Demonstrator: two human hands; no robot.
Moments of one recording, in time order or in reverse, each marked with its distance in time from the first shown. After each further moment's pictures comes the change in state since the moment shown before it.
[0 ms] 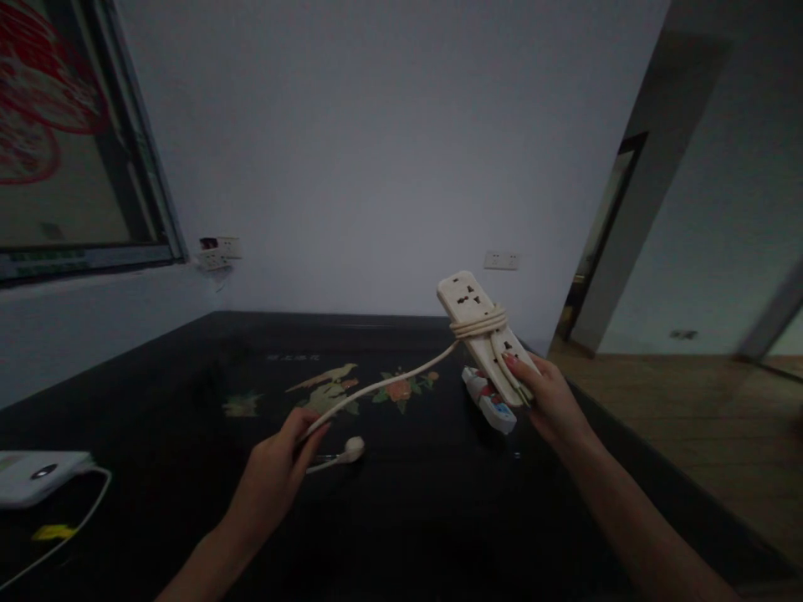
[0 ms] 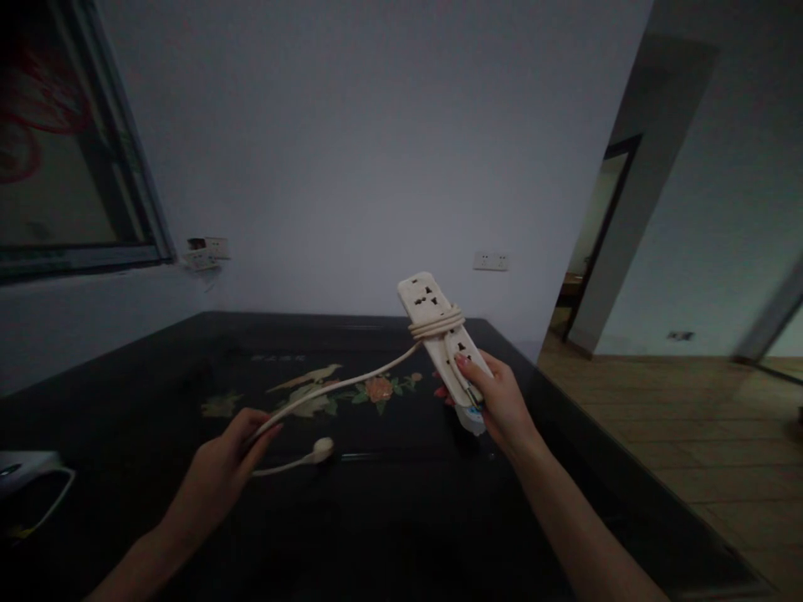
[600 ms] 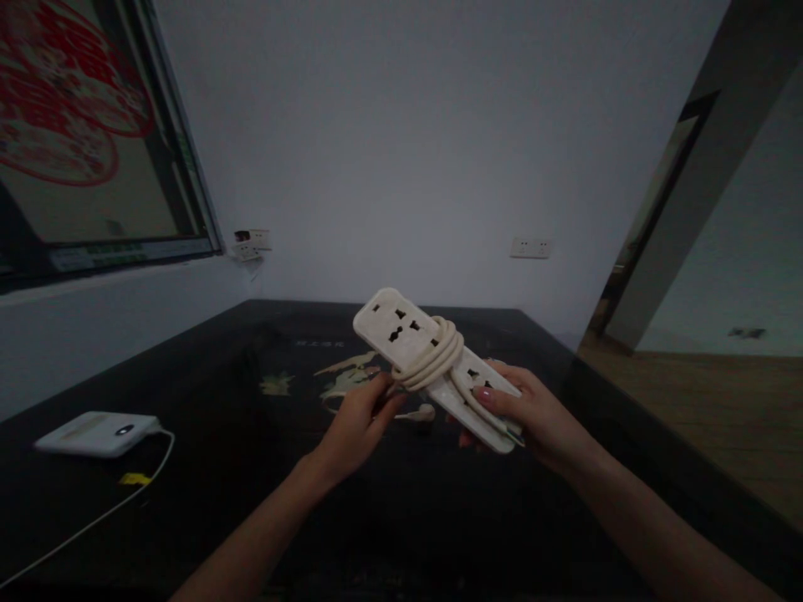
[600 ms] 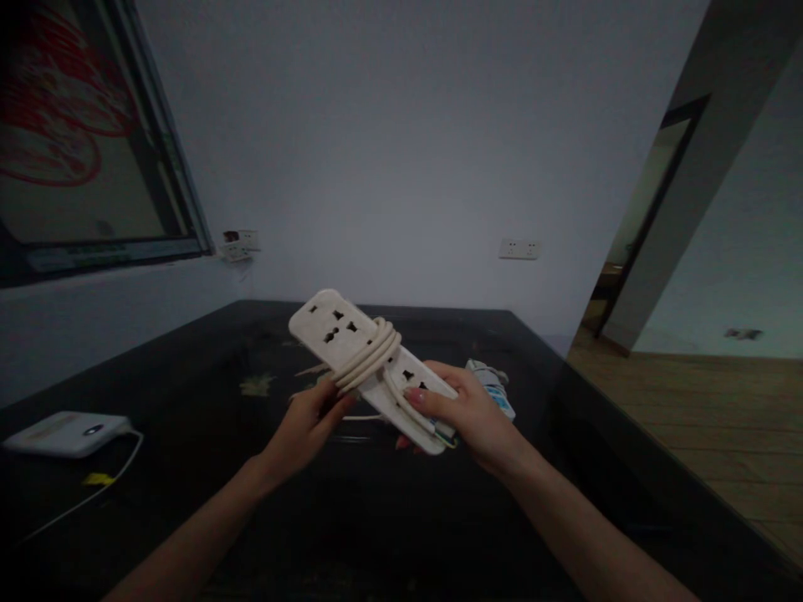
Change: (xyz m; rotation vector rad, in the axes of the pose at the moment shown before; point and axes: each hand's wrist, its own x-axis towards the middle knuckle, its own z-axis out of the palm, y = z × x) left_hand 0.034 0.046 0.019 -0.328 -0.151 0.123; right_hand -0.034 -0.012 0.060 -0.046 -0.525 0.175
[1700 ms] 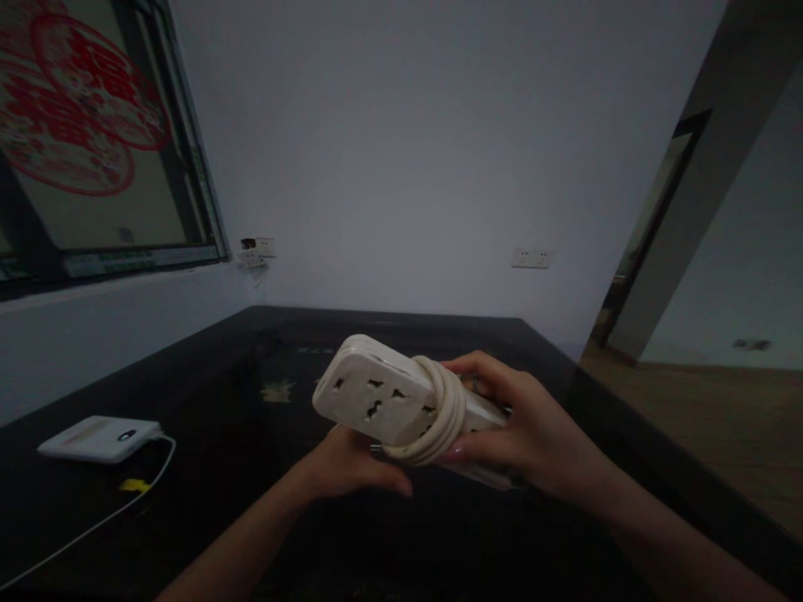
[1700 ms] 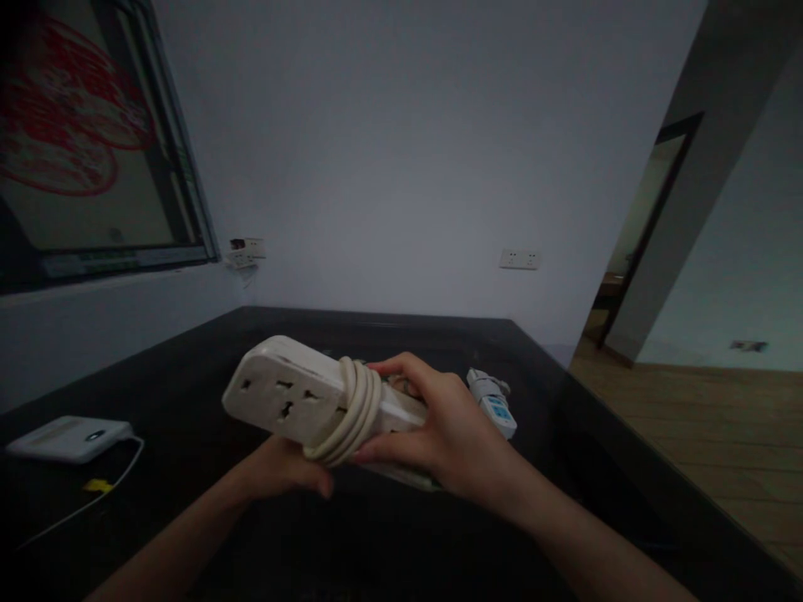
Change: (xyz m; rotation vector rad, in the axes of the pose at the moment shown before) left_hand -0.011 0.010 -0.019 -0.134 -0.198 0.068; right_hand -0.006 -0.039 0.030 -0.625 0.013 -0.291
